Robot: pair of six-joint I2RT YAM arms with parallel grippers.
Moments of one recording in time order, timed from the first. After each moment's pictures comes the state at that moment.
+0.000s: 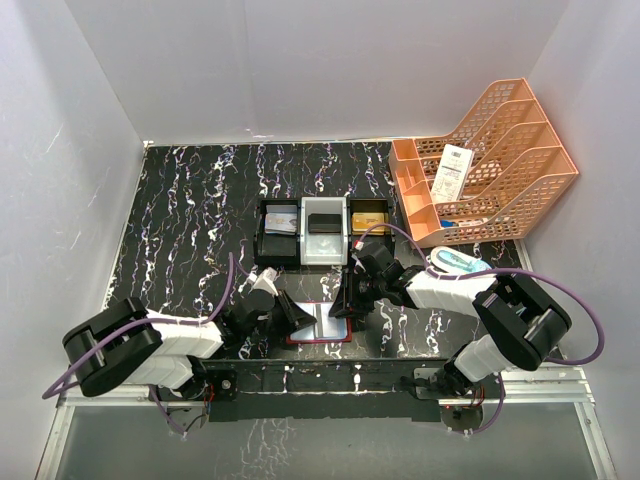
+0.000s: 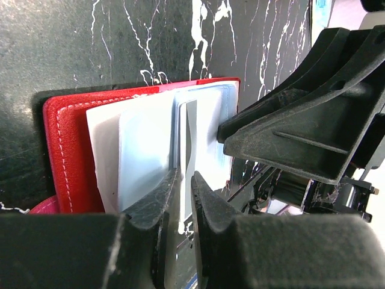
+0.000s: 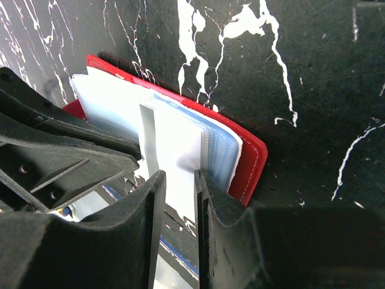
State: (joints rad) left arm -0.96 1.29 0.16 0.57 0.00 -1.28; right arm 0.72 1.47 0.59 -0.03 -0.41 0.85
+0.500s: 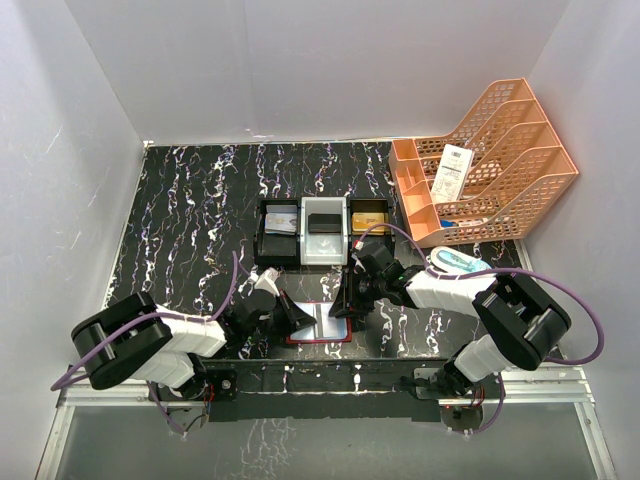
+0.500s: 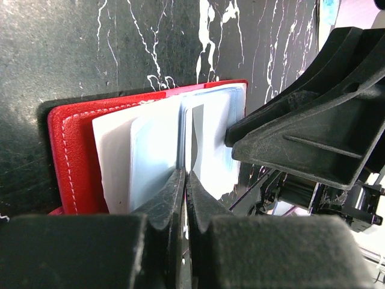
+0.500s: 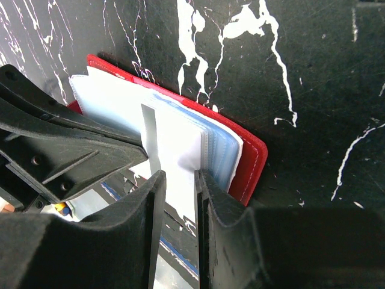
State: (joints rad) left arm -0.96 1.35 0.16 0.62 0.01 -1.26; right arm 0.72 1.48 0.59 -0.03 -0.41 0.85
